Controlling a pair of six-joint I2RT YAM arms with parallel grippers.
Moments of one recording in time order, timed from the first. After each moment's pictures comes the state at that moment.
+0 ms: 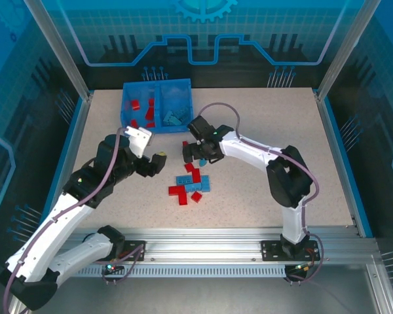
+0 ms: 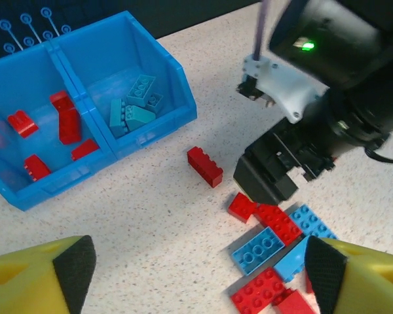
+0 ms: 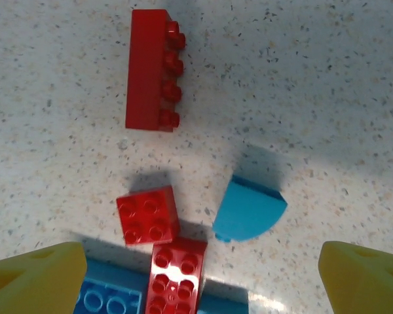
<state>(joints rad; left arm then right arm) -0.49 0.86 1.01 -0.70 -0.07 0.00 0.73 1.99 1.57 -0.72 0.06 0.52</state>
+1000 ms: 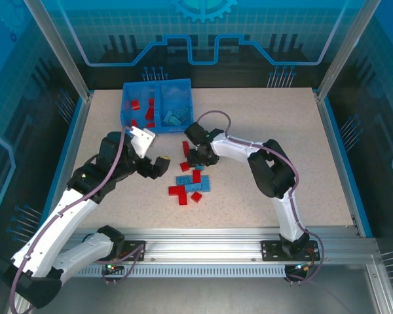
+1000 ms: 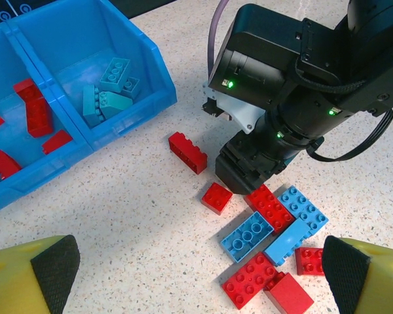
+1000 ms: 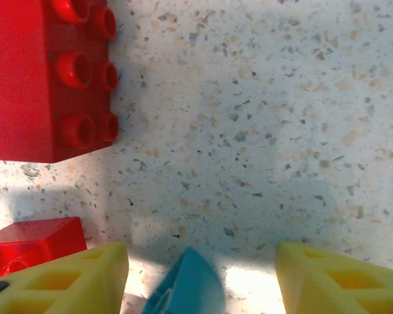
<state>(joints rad) -0.43 0.89 1.00 -0.70 0.06 0.05 0.71 2.15 1.59 -0.70 0.03 0.54</state>
